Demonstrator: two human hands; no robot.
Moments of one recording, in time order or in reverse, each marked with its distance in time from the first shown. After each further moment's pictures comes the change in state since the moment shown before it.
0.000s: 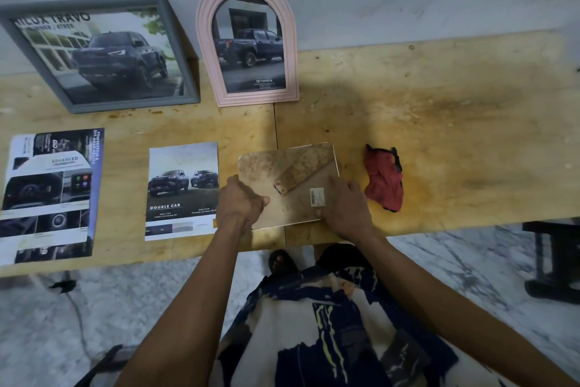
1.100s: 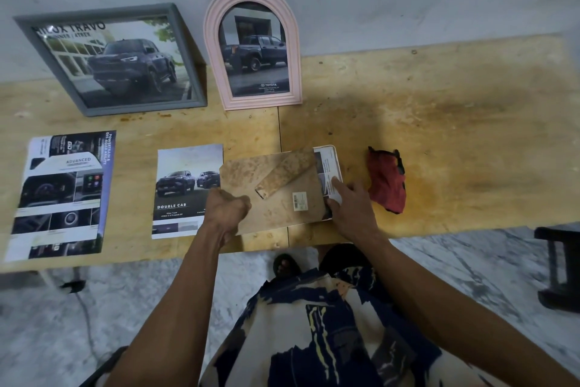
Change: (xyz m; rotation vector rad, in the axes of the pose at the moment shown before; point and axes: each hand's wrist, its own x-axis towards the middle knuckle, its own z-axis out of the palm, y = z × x) left_hand 0.002 -0.026 -0.015 -0.508 -0.060 -0.075; right_hand 0.003 0.019 0.008 0.083 0.099 -0.038
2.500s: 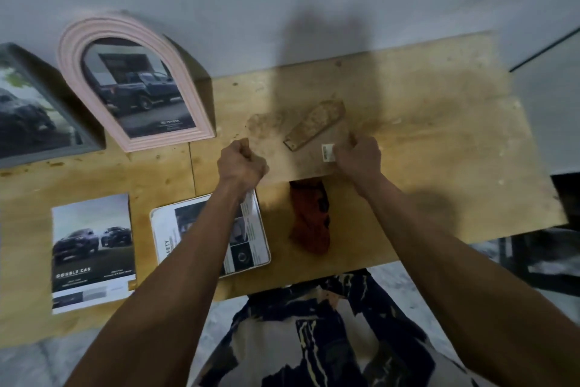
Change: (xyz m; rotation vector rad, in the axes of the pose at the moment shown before) left_hand 0.041 0.152 0.209 0.040 -0.046 0.144; right_hand 0.132 0.060 -0.187 0.466 0.218 0.371
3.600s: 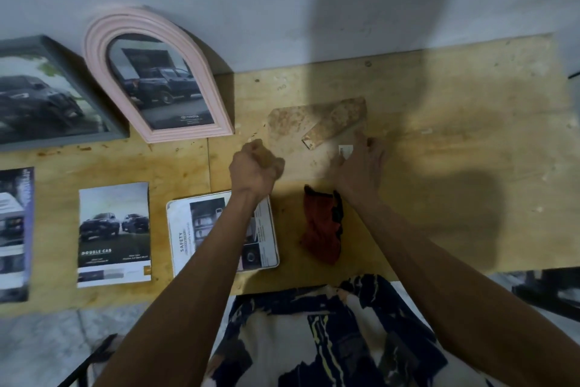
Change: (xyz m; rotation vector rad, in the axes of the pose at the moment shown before) left_hand -0.008 0.003 0.009 0.237 0.052 0.097; right_hand 0.017 0.011 0.033 -0.348 0.030 -0.225
